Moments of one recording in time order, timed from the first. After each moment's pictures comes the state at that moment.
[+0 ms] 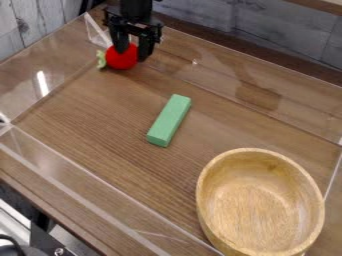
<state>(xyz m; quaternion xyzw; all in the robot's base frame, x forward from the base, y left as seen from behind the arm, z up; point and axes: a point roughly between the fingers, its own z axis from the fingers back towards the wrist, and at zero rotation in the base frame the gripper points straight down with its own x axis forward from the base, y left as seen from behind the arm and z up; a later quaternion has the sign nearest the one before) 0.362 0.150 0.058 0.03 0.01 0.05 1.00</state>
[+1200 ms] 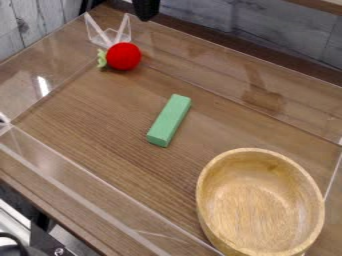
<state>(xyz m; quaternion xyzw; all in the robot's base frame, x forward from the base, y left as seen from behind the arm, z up) 0.368 0.121 0.126 -0.01 -0.03 -0.01 1.00</state>
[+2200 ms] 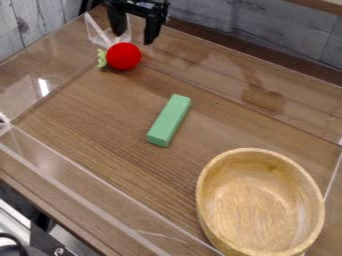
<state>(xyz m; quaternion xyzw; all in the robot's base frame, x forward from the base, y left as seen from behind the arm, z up) 0.358 0.137 0.094 0.04 0.00 0.09 0.99</state>
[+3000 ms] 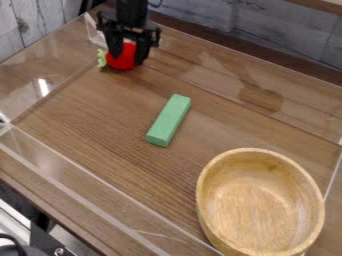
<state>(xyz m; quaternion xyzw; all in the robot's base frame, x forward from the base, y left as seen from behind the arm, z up) 0.347 0.153 0.055 0.05 0.00 0.10 0.99</state>
